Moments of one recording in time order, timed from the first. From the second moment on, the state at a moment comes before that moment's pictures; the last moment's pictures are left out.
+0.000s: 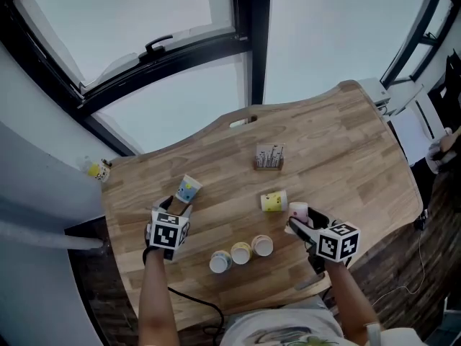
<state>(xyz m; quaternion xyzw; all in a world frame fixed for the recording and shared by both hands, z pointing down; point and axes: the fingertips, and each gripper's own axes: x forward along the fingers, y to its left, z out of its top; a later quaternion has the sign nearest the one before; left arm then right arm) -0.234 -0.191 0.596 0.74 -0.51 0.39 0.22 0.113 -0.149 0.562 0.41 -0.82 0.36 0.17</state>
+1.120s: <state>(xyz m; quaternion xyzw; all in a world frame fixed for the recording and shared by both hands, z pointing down) -0.245 -0.224 0.677 0.74 -0.48 0.40 0.26 0.078 -0.163 0.555 0.40 -0.83 0.34 0.20</state>
